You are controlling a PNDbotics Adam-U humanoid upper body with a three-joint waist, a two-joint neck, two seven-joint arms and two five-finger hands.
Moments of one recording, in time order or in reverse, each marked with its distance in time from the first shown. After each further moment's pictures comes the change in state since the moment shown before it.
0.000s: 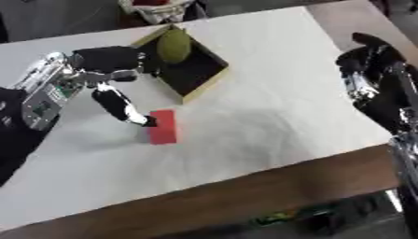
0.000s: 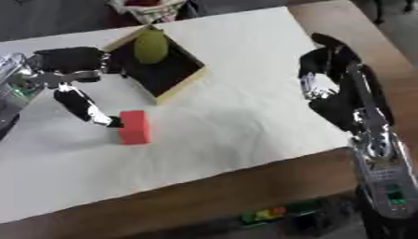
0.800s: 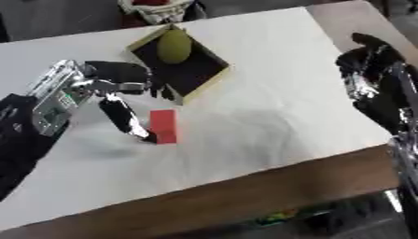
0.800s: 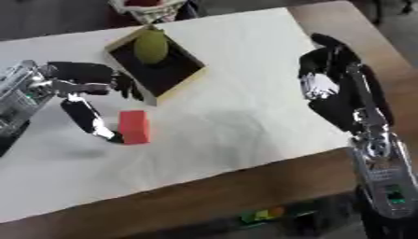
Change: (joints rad) left arm 0.020 -0.045 0.005 -0.004 -0.076 0.048 -0.141; right arm 0.000 0.000 0.000 0.000 0.000 0.000 0.000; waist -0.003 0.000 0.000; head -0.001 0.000
